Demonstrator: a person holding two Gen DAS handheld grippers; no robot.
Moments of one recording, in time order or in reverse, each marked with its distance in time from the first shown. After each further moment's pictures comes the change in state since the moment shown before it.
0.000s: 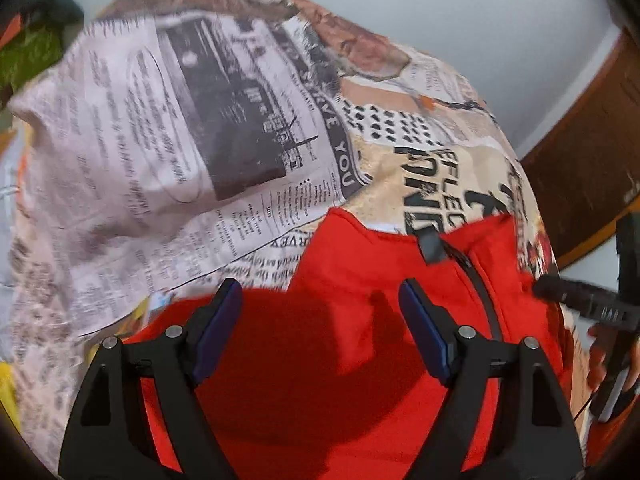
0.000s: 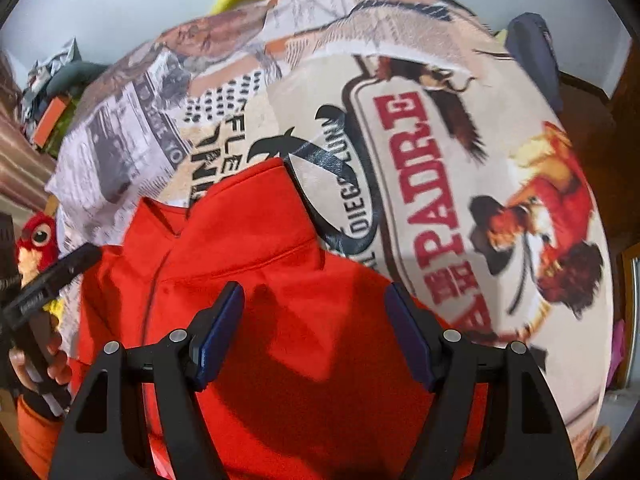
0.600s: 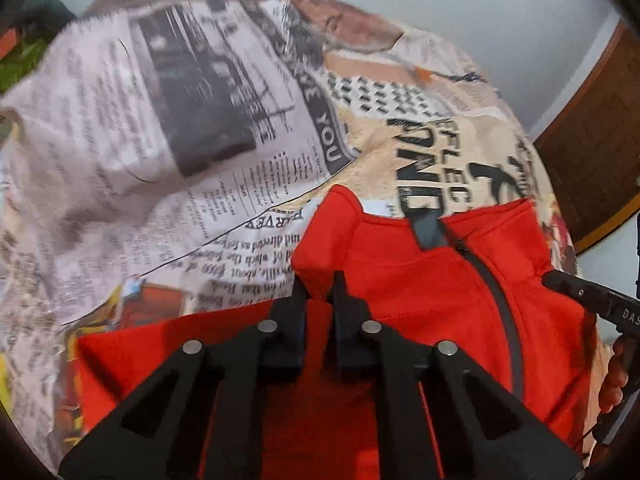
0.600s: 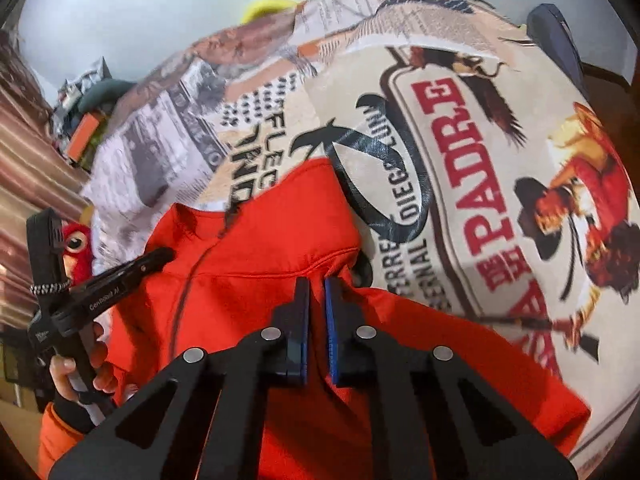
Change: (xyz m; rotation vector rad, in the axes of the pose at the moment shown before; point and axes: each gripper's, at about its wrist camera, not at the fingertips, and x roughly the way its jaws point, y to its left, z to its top) left arm 0.001 -0.031 -0.019 0.067 0.006 0.062; right arm -0.013 0.002 -0.024 0.041 -0.075 0.164
